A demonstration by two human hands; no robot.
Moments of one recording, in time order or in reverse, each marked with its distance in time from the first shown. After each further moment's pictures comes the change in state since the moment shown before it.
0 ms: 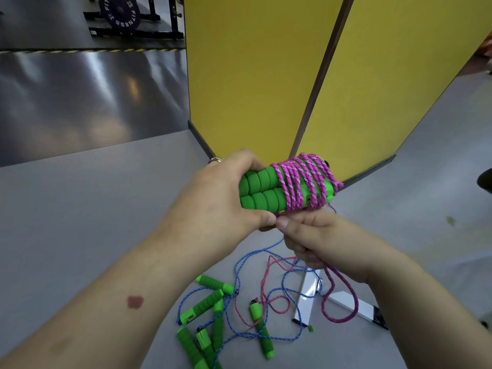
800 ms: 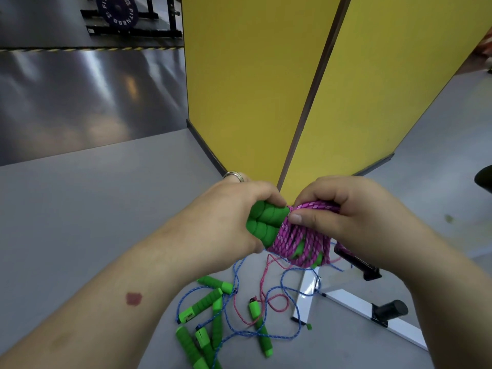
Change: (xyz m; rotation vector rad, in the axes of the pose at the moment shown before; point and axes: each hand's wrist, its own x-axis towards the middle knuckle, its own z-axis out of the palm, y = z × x) left_hand 0.001 -0.003 0.006 0.149 -0.308 0.058; right_hand -0.025 -0.036 -0.020 -0.569 0.320 -0.347
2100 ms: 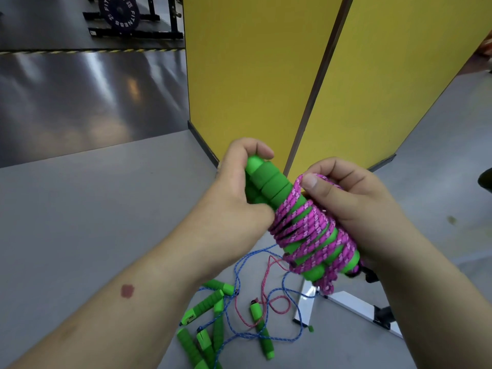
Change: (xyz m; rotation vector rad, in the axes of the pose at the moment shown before) left_hand 0.005 0.009 0.010 -0.939 0.168 0.097; right_hand 0.008 0.002 0.018 0.871 0.207 0.184
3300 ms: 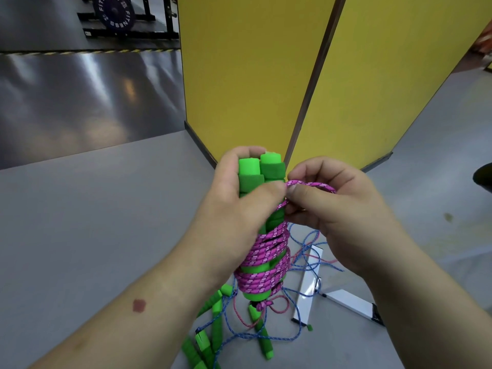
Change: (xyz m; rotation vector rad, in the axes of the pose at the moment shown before) left_hand -0.004 -0.006 0.016 -0.123 0.158 -0.011; right_hand -0.003 -0.002 0.016 0.011 0.047 -0.011
